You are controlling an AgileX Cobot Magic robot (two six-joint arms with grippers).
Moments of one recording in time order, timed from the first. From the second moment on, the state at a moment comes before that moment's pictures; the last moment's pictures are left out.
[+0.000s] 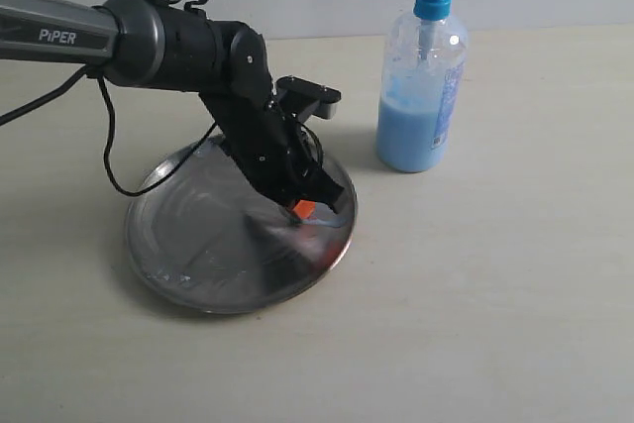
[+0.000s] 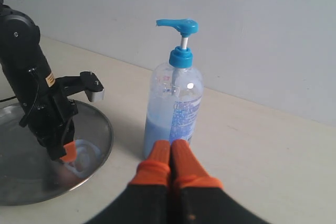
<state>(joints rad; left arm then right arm) -0.65 2.22 -1.50 -0.30 0.75 0.29 0.42 0.34 -0.36 -0.05 0.35 -0.08</state>
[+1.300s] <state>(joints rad) -0.56 2.24 -1.51 -0.32 0.67 0.29 0.42 0.34 -0.36 -0.05 0.35 -0.08</state>
